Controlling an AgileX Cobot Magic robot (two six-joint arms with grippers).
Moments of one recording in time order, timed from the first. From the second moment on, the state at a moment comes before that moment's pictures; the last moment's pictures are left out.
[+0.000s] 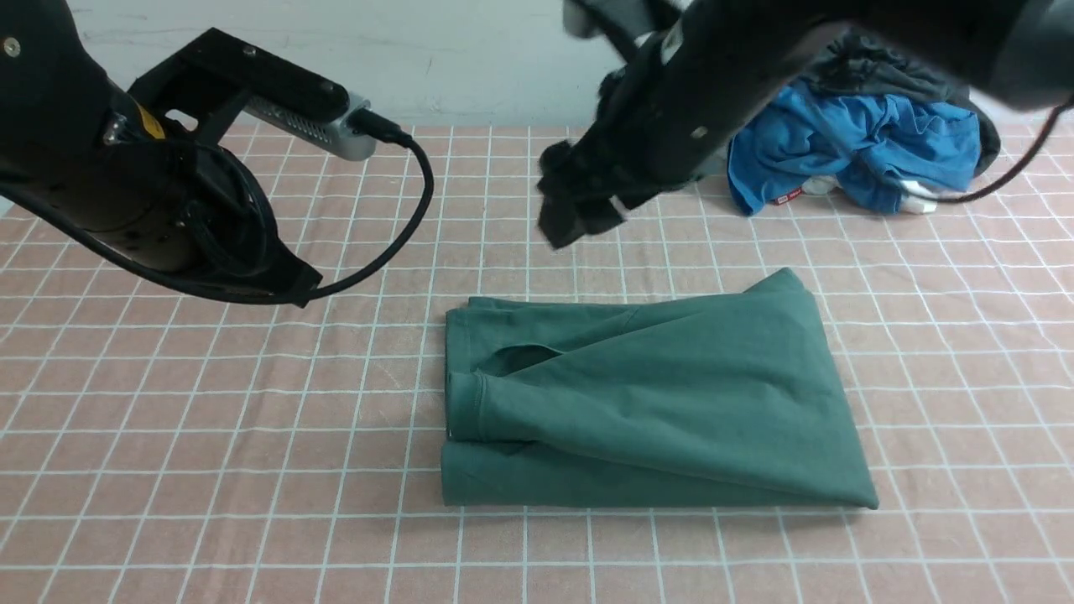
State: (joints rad) right arm 0.55 1.85 -1.91 0.08 1.22 -0.18; left arm -0.27 1.44 -1.26 -0.10 0.93 0.26
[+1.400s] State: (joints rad) right arm 0.25 1.35 -1.21 0.09 0.62 -0.08; left arm -0.36 1.30 -1.13 -0.26 0.84 0.39
